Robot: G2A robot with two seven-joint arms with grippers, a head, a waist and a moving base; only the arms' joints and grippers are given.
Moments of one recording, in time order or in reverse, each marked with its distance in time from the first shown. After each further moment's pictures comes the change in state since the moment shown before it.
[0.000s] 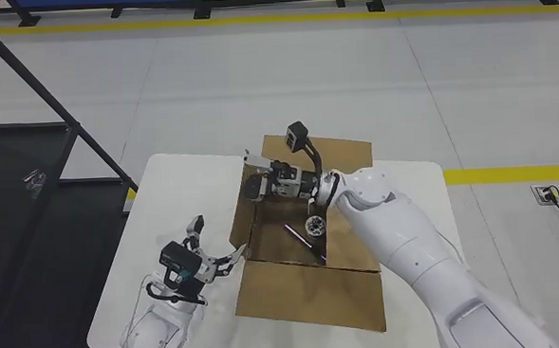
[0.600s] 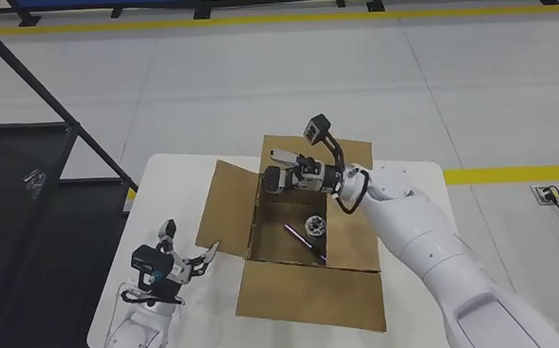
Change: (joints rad) left arm 0.053 0.007 -0.114 0.033 -0.046 0.008 -0.003; right arm 0.009 0.036 0.130 0.080 0.035 -0.104 0.146
